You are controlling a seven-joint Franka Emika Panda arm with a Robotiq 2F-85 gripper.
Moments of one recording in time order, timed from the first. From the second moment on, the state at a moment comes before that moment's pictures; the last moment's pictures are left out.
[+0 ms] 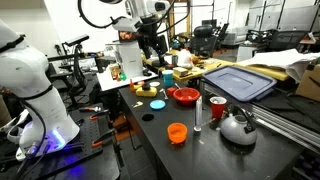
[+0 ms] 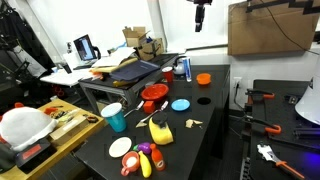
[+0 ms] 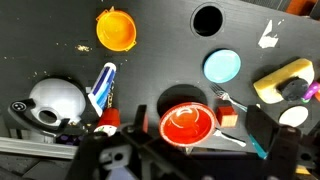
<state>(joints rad) 0.00 -0.39 -0.38 -2.43 0.02 2.22 -0.59</state>
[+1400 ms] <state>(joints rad) -0.05 -0.38 -0.27 -2.56 0.06 2.27 -0.40</state>
